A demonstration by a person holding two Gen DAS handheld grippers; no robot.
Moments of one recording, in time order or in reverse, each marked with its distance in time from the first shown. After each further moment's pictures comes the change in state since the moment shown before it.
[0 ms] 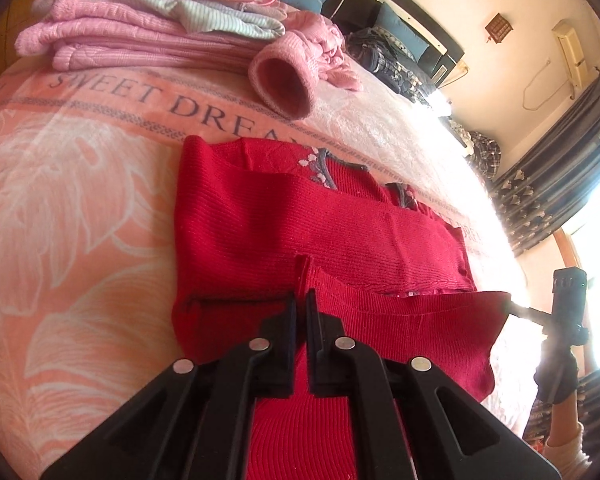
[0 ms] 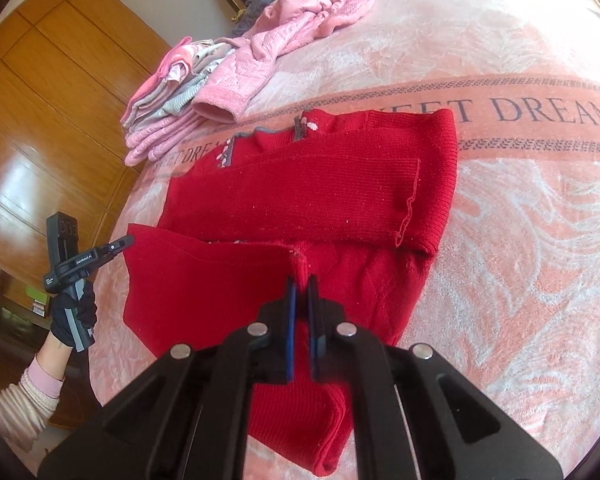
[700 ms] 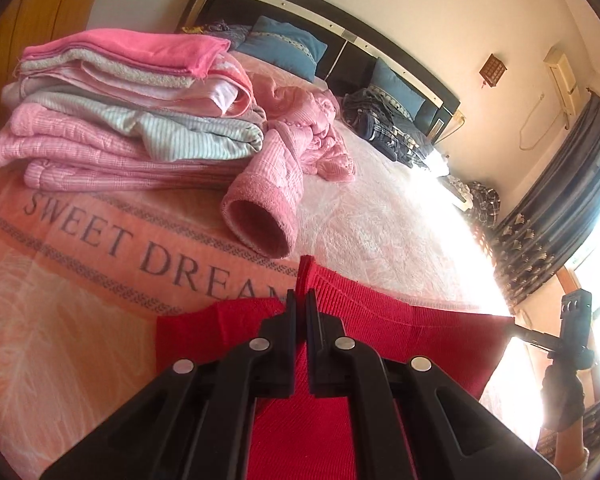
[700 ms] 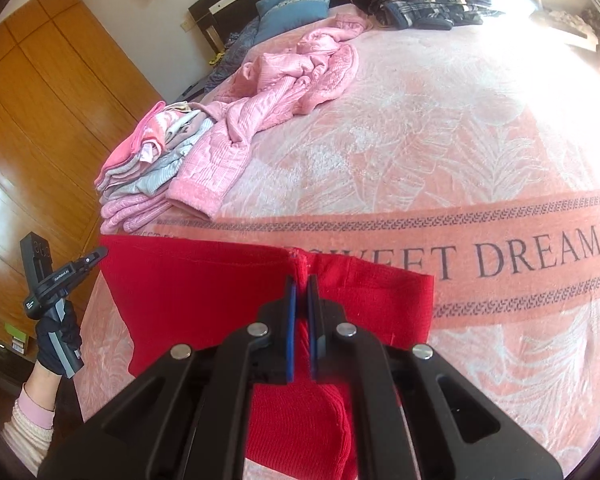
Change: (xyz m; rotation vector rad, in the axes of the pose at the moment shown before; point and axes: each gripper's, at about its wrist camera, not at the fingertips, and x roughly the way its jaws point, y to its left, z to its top) left arm 0.021 -0.024 0.144 0.004 -0.180 0.053; right arm -0.005 0.000 0.147 0.017 -0.116 -0.119
